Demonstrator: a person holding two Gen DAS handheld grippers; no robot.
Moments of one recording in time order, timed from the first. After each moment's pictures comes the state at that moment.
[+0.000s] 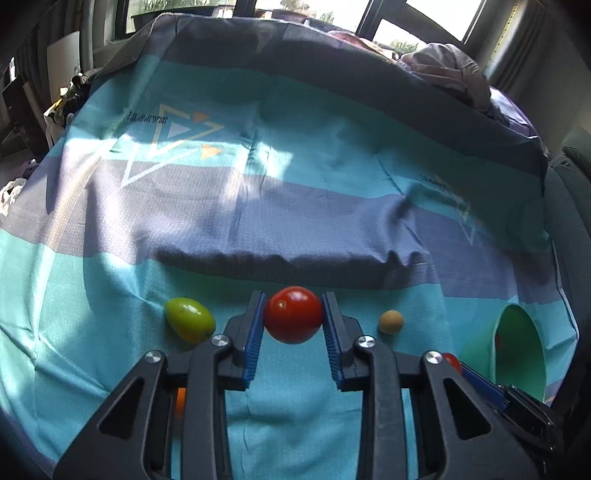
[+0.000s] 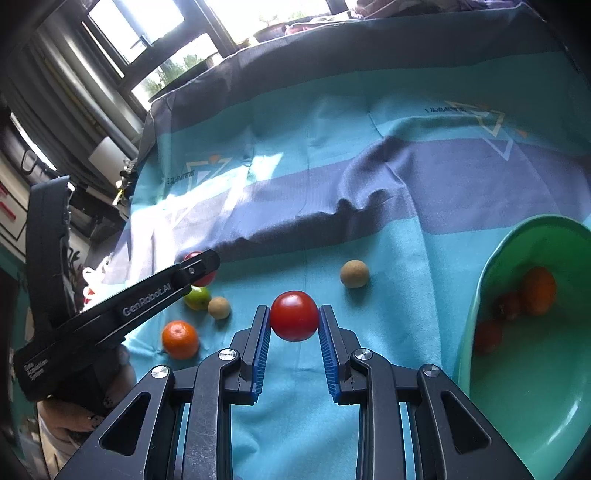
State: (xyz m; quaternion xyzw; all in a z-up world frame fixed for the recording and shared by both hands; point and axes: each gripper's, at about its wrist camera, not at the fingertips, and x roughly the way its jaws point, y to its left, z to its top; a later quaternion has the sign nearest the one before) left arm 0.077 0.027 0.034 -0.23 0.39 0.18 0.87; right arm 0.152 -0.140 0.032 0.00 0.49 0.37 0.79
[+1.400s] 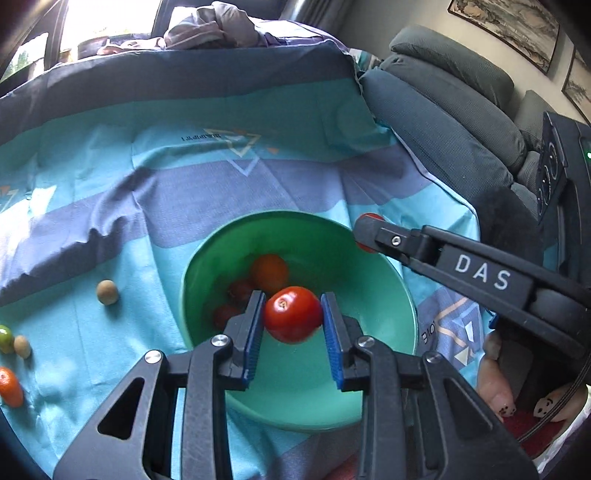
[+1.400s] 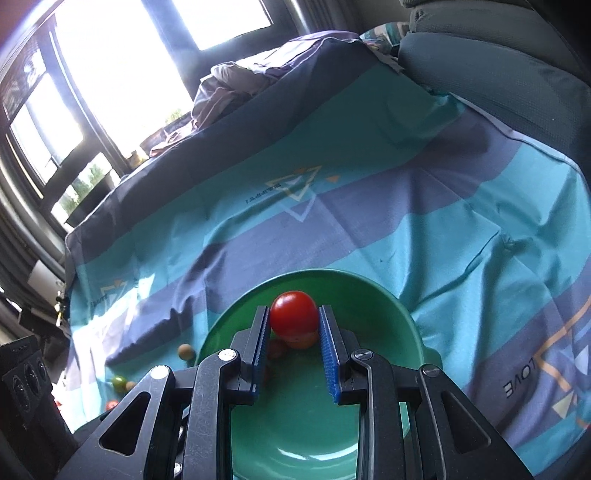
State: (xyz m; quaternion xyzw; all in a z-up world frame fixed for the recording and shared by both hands) left arm 0.123 -0.189 0.055 -0.14 0.40 -0.11 0.90; right arm 0.193 -0.325 0.077 0.11 0.41 0.17 0.89
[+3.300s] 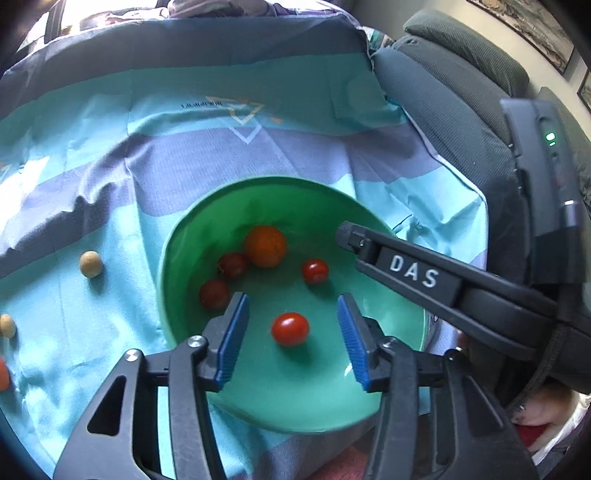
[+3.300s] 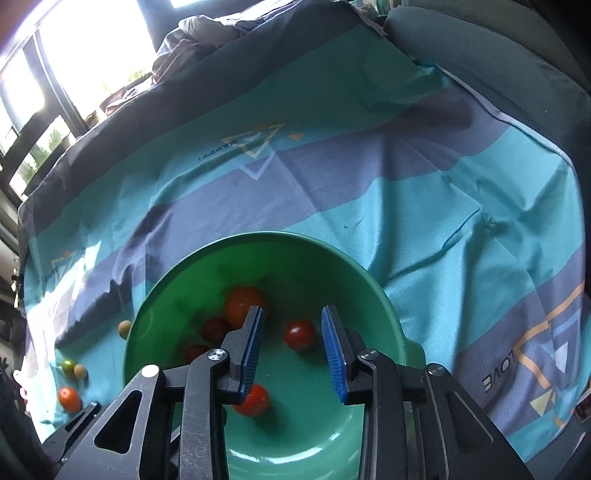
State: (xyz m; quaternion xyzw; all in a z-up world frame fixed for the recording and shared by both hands) left arm 0.127 -0.193 0.040 -0.15 0.43 -0.10 0.88; right arm 0.213 -0.320 0.046 0.05 0.48 0.11 0.87
